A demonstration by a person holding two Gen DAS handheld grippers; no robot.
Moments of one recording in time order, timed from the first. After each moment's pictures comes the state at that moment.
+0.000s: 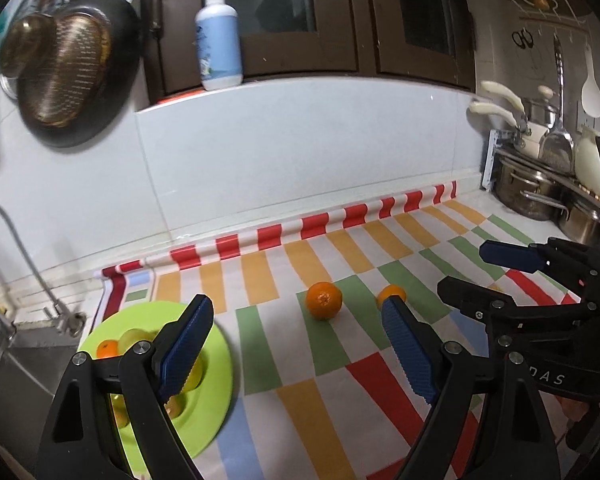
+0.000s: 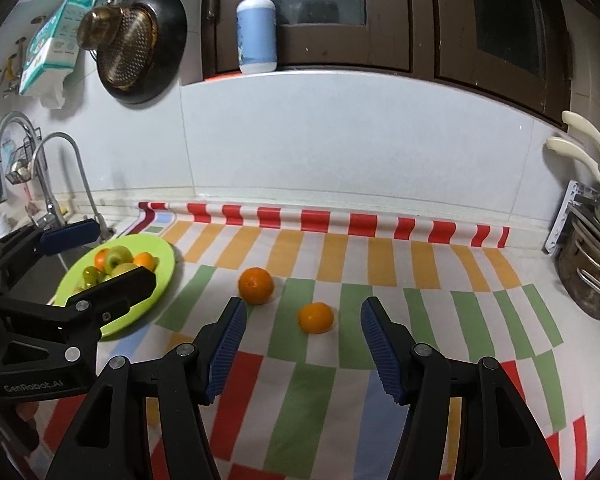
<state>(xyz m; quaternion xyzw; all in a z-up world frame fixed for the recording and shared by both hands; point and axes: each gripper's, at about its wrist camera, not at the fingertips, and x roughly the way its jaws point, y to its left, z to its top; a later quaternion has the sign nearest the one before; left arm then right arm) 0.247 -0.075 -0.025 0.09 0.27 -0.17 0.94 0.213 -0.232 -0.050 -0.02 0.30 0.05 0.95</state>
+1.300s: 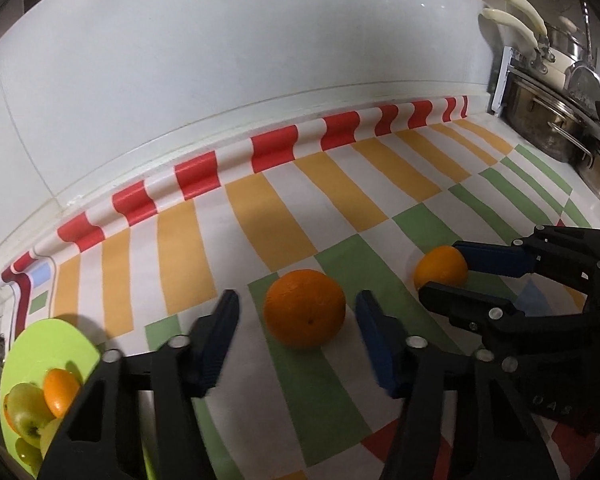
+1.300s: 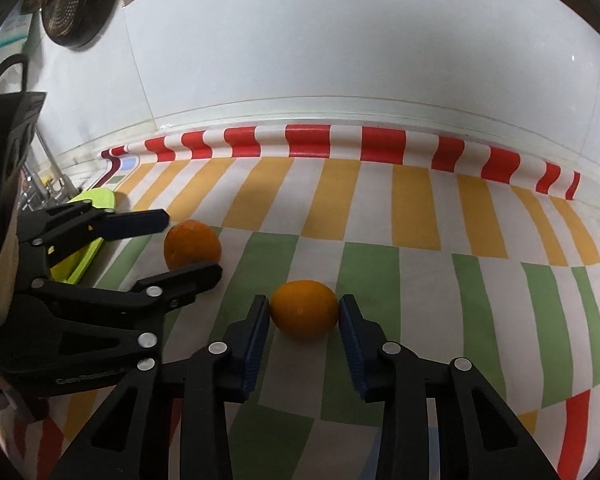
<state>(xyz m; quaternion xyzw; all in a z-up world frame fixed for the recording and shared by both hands) 0.364 -0.132 -0.116 0.13 0.40 -0.23 0.88 0.312 -0.258 -0.132 0.00 0.41 0.09 0.91</state>
